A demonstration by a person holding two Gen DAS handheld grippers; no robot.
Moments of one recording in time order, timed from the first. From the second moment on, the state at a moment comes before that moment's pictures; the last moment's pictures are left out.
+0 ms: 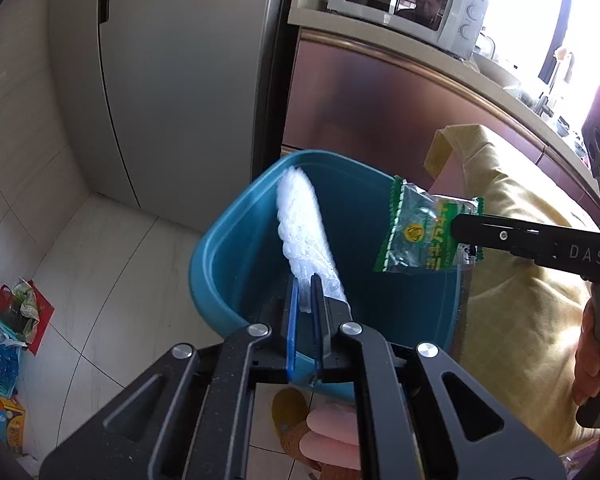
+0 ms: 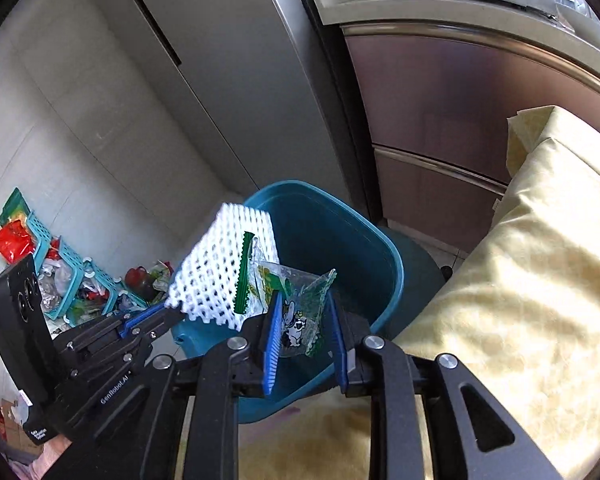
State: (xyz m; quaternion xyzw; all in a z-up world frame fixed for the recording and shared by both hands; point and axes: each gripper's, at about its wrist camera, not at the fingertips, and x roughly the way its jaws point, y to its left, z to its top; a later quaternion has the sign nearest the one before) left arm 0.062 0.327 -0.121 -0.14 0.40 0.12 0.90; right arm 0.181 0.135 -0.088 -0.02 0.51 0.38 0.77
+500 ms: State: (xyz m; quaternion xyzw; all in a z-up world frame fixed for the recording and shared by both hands) left arm 0.062 0.270 -0.085 -0.11 0.35 0.07 0.93; right arm 0.148 0.067 -0.043 0.01 0.43 0.41 0.80
